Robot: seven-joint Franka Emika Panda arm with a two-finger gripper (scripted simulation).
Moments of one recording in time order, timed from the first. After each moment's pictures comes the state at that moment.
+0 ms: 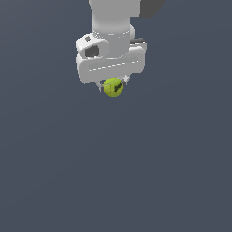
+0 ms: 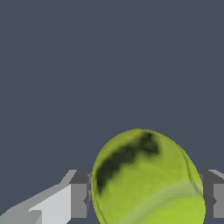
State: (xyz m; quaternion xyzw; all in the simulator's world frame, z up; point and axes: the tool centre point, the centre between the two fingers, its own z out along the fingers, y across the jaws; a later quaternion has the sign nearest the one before) arm -0.027 -0.010 0.359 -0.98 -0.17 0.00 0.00
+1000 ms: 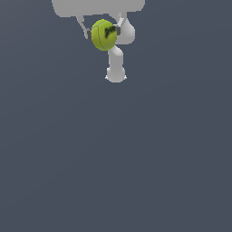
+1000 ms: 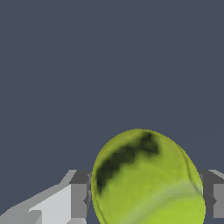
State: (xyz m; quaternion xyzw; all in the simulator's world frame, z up) arm -0.052 -0.032 0.503 -0.98 -0.17 0.00 0.00
